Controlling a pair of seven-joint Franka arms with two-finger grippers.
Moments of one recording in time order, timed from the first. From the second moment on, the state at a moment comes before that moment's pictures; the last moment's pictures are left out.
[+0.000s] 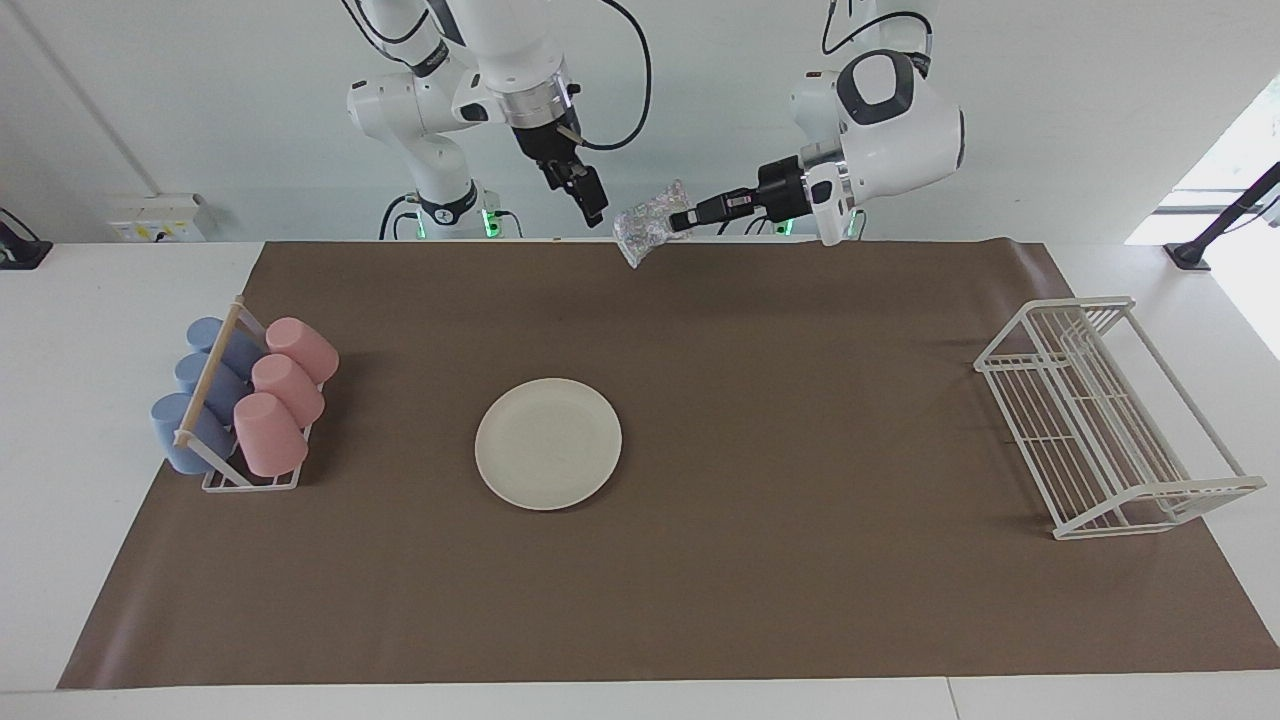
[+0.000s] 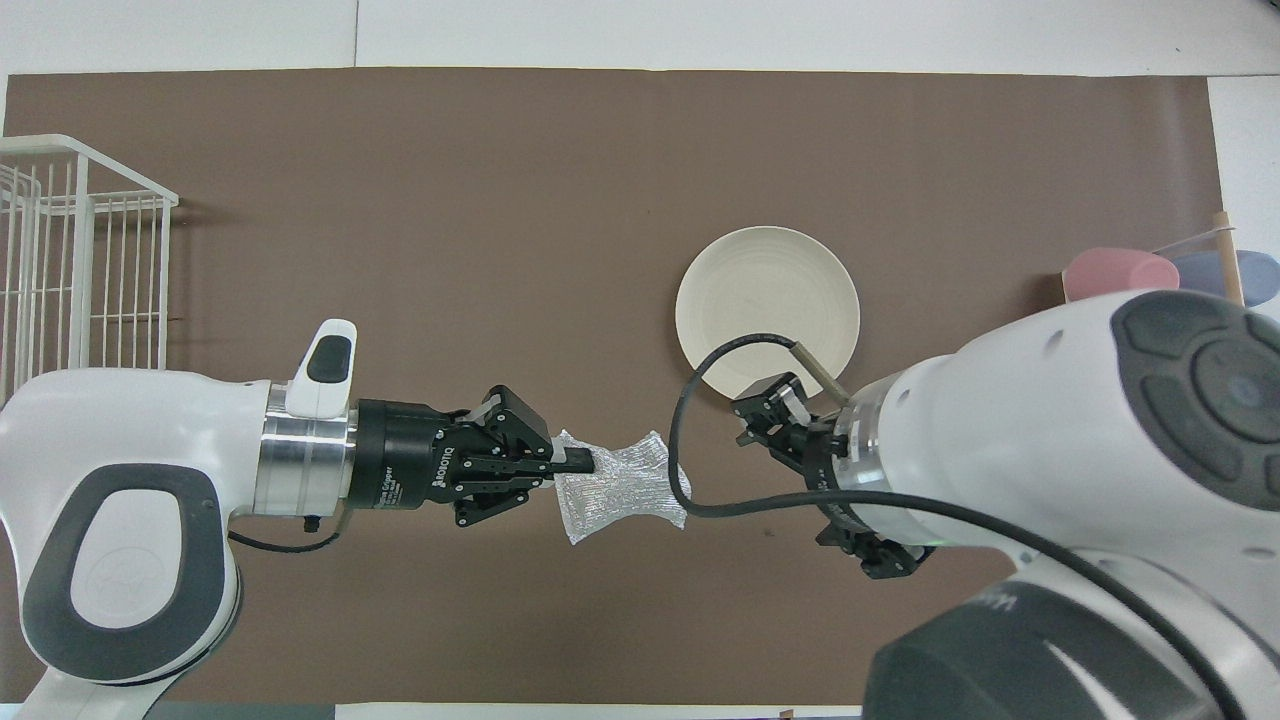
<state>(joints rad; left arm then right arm) -0.34 -0.26 -0.05 -2.25 -1.18 1.97 -0.51 0.14 -0.16 0.28 -1.80 0.27 1.59 1.27</state>
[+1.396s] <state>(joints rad) -0.18 0.03 -0.06 -1.88 0.40 1.73 -0.51 -0.01 -0.02 0.09 -1.65 0.01 1.57 0.09</state>
